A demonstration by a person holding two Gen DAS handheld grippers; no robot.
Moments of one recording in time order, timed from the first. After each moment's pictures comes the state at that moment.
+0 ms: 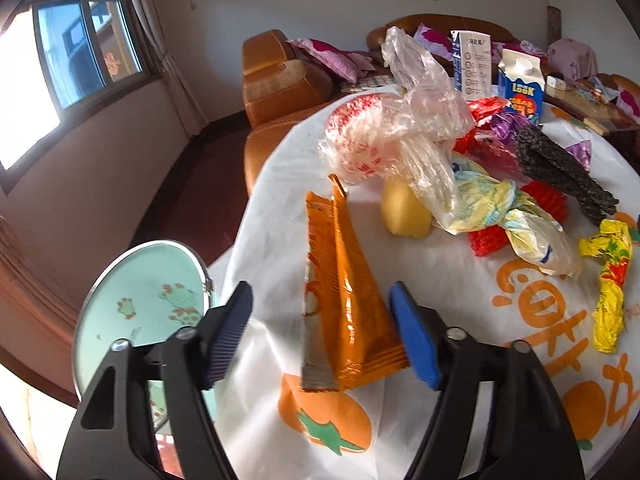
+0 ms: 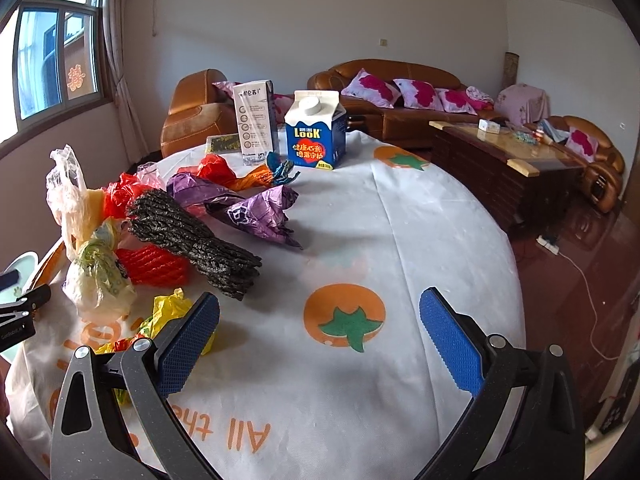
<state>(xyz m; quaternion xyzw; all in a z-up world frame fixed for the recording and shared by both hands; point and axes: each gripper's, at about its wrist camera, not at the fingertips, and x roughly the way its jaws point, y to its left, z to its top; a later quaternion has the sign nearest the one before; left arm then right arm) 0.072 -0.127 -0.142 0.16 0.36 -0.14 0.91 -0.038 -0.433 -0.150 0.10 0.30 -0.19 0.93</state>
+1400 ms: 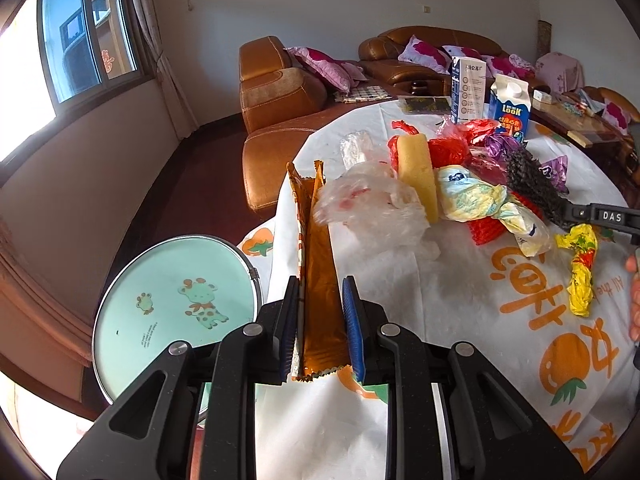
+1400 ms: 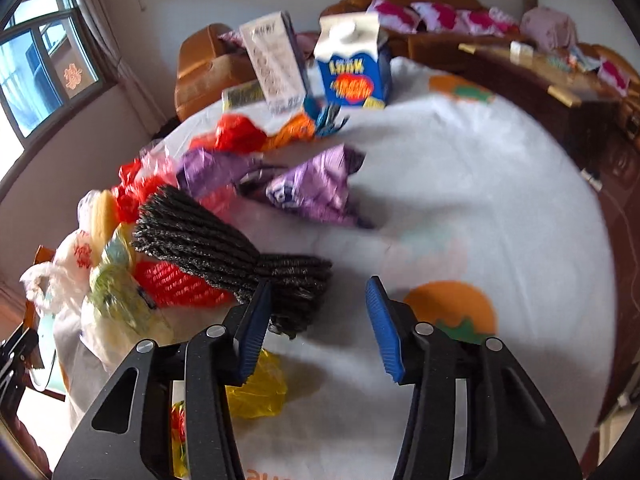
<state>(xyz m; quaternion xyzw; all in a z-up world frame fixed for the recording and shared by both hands) 0.061 -0.082 -0.115 0.14 0.35 -0.16 0.91 0.034 -0.439 -0.163 0.21 0.40 -0.12 0.88</state>
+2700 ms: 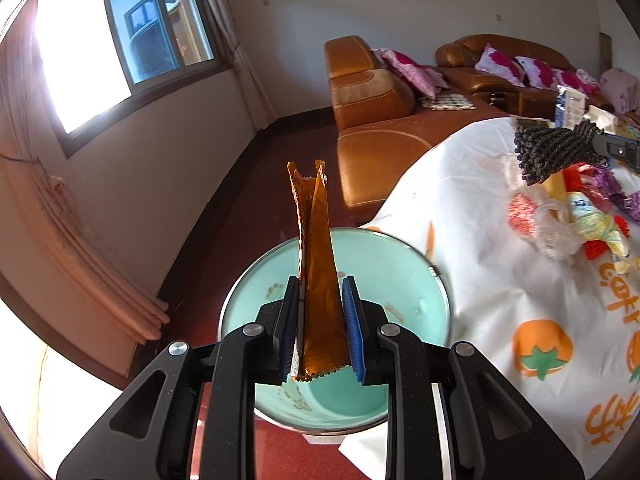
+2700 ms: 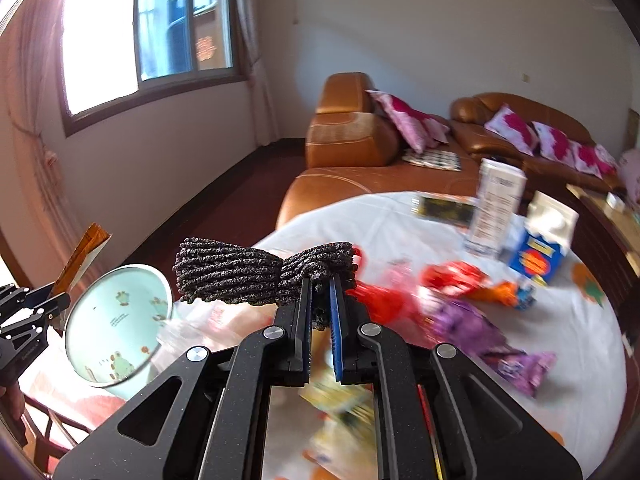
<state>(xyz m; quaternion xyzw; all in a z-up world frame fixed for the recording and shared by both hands) 0.092 0.034 -0.092 0.14 0.34 -0.03 0.93 0.104 -0.281 -0.064 0.03 0.29 0.04 0.95</state>
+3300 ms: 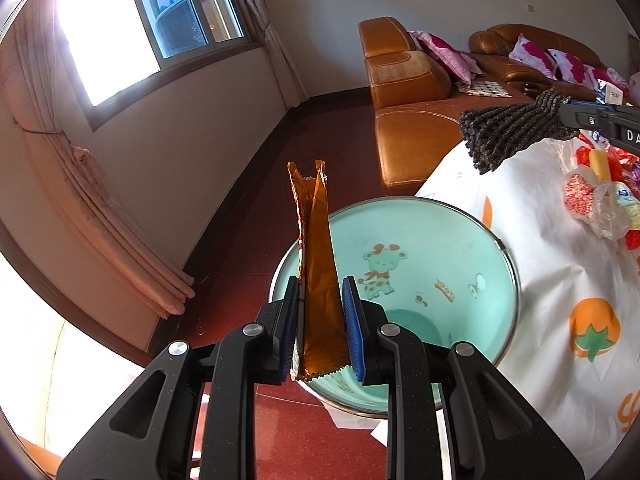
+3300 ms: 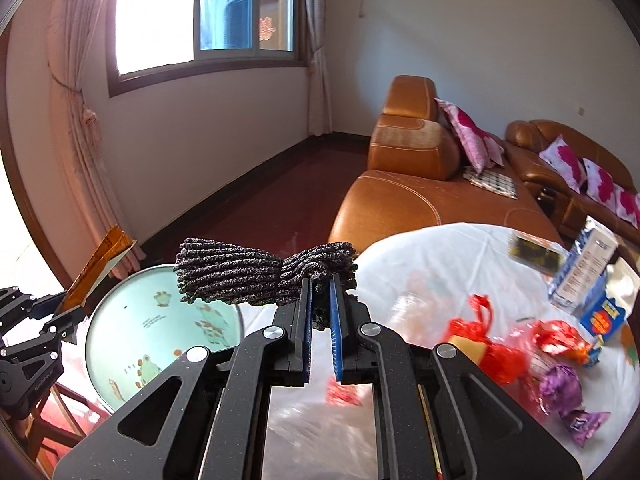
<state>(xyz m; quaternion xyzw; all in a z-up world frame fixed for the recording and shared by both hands) 0.094 0.072 -0.102 0.14 0.36 0.03 0.92 0.158 -0.179 -0.065 -0.03 0.30 0.13 0.95</state>
